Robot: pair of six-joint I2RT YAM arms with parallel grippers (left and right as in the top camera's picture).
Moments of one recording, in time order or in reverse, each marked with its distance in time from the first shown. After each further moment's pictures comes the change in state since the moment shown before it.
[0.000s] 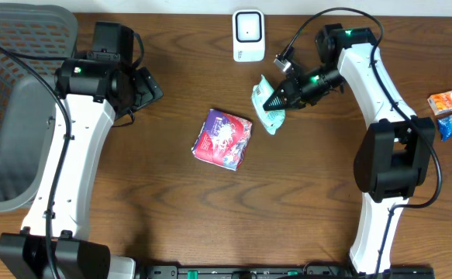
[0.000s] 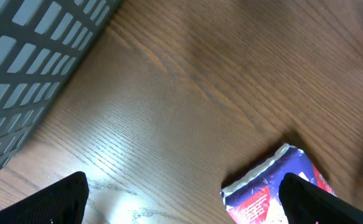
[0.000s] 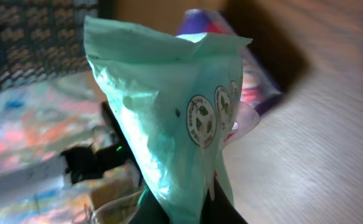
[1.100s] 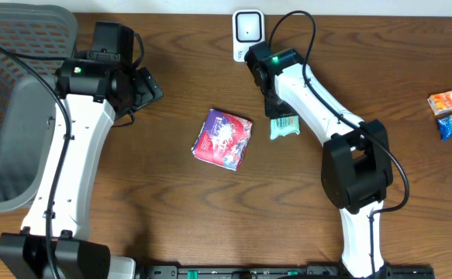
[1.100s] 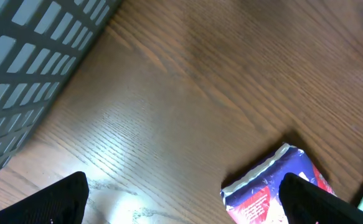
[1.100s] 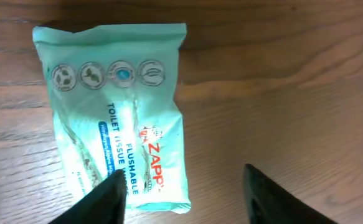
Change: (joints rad) left arm 0.000 0.000 0.000 0.000 0.000 0.000; right arm 0.316 0.000 -0.084 0.171 1.308 0.735
